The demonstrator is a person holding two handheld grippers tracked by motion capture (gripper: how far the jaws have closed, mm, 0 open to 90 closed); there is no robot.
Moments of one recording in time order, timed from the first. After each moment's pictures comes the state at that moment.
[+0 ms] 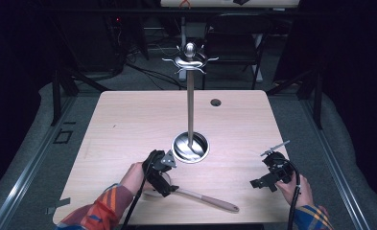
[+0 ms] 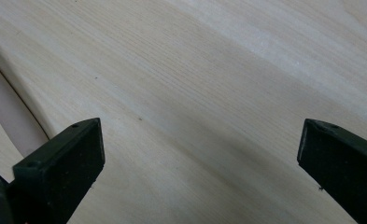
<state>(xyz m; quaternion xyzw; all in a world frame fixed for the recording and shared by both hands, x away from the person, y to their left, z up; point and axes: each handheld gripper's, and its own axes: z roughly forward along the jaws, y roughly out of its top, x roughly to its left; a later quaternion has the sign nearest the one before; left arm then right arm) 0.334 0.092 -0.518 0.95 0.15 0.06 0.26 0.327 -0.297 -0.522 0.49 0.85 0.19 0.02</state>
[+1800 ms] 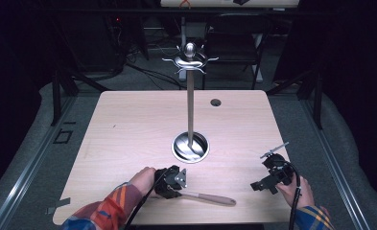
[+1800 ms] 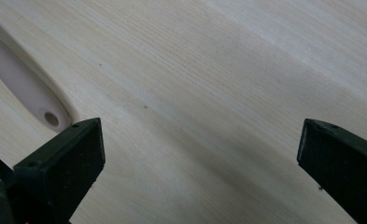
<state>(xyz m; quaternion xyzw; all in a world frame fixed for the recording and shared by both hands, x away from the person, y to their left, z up) 0.321 0.066 -0.545 0.99 0.00 0.01 0.17 0.323 -0.297 -0.522 0.48 0.86 0.18 0.00</state>
